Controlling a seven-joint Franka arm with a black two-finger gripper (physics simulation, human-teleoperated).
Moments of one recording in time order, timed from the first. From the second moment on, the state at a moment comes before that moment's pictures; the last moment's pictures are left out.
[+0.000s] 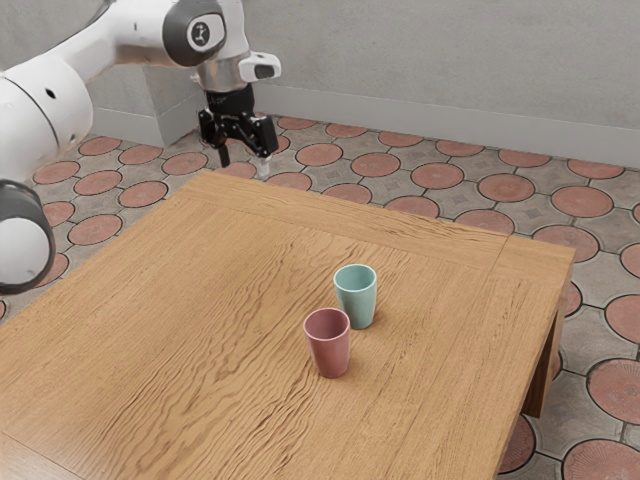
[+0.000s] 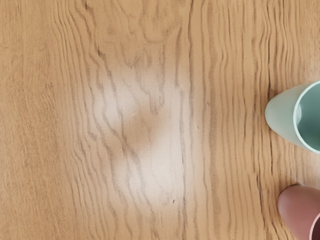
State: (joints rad) arm 0.22 0.65 -0.36 -0.89 0.17 1.44 0.02
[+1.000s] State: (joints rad) arm 0.20 0.74 -0.37 -1.09 0.16 1.61 -0.04
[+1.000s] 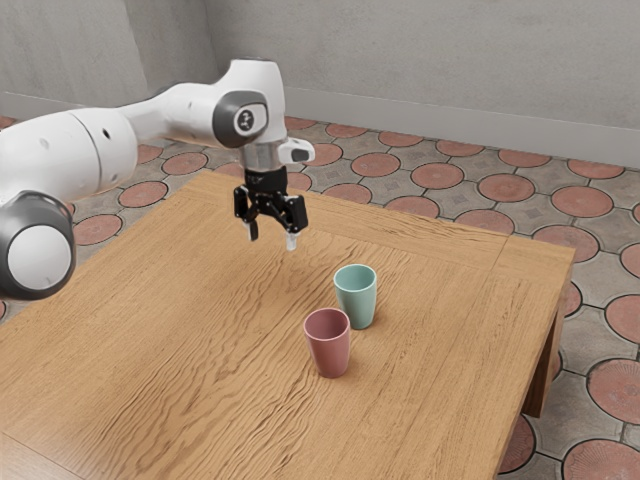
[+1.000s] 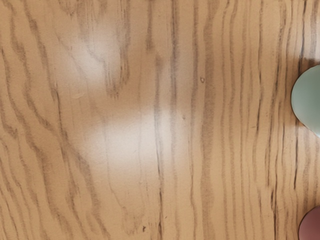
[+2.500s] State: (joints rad) arm 0.16 0.81 -0.52 -1.14 0.33 1.75 -0.29
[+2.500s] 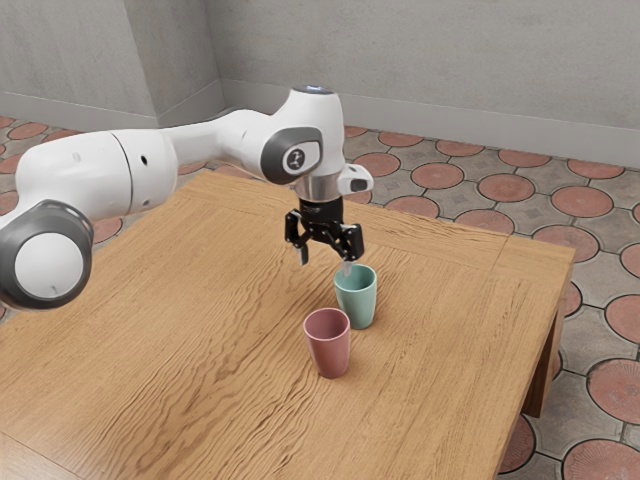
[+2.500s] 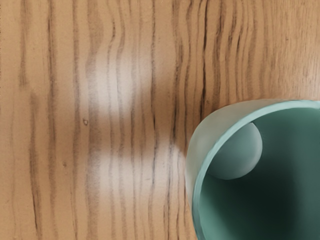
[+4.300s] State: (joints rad) arm 0.12 0.77 -0.47 -1.18 0.35 1.85 -0.33
